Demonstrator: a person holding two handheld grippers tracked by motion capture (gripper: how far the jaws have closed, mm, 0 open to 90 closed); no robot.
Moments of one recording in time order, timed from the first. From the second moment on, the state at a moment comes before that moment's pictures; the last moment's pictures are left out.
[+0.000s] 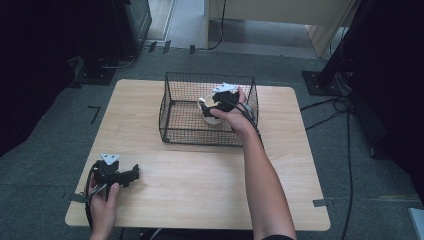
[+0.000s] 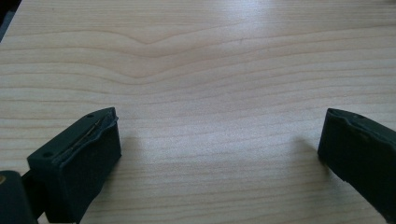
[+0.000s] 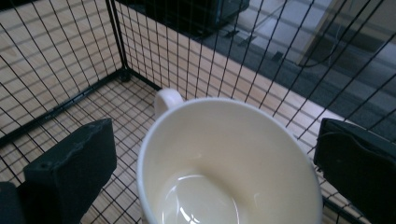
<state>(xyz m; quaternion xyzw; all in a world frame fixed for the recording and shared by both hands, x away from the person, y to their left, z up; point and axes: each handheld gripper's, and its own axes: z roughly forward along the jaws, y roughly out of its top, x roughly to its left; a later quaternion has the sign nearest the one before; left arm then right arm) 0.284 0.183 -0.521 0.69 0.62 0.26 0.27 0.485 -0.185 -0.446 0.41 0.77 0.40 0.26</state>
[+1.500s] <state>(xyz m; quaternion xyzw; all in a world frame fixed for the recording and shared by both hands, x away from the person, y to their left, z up) 0.284 0.183 -0.521 0.69 0.62 0.25 0.27 0.399 -0.203 -0.388 0.36 0.76 0.46 0.28</state>
